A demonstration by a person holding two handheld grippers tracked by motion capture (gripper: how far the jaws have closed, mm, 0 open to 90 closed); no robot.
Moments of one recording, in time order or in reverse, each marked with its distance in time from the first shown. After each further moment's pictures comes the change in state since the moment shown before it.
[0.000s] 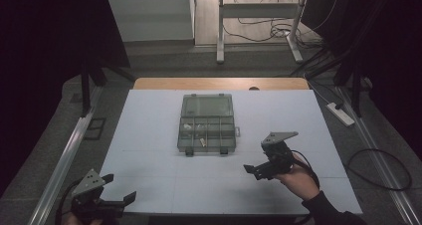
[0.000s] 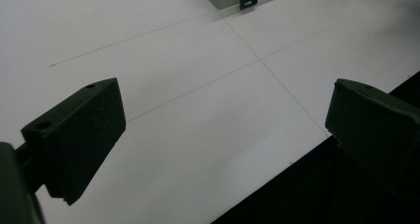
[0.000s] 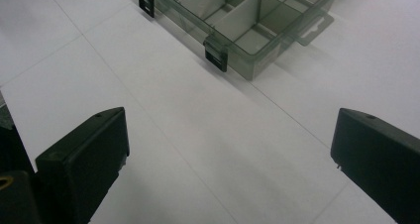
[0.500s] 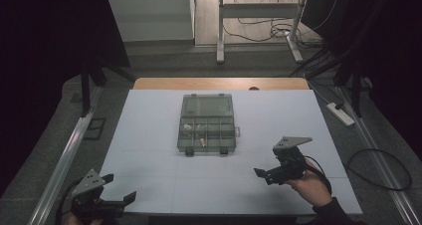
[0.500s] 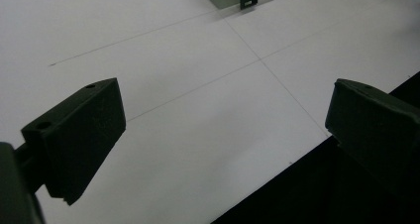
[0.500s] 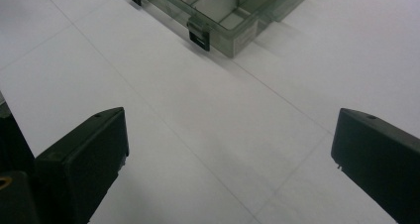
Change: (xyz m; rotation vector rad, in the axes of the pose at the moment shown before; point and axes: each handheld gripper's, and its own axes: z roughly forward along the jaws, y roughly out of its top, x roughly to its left) left arm 0.000 0.000 0.000 0.001 -0.001 -0.004; right arm -0.006 -0.021 -0.023 -0.007 -0.038 0.027
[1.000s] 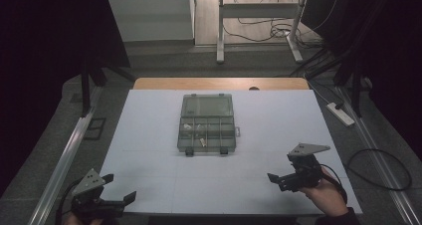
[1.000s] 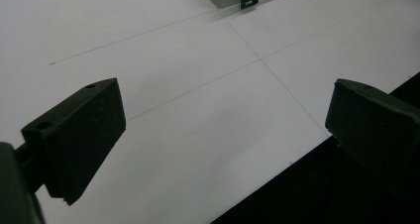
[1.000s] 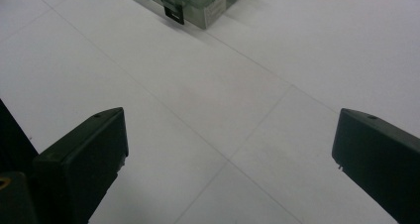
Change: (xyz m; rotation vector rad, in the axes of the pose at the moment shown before) left arm 0.000 0.000 0.000 0.002 0.001 -0.004; right arm -0.008 -0.026 -0.027 -0.001 -0.060 0.042
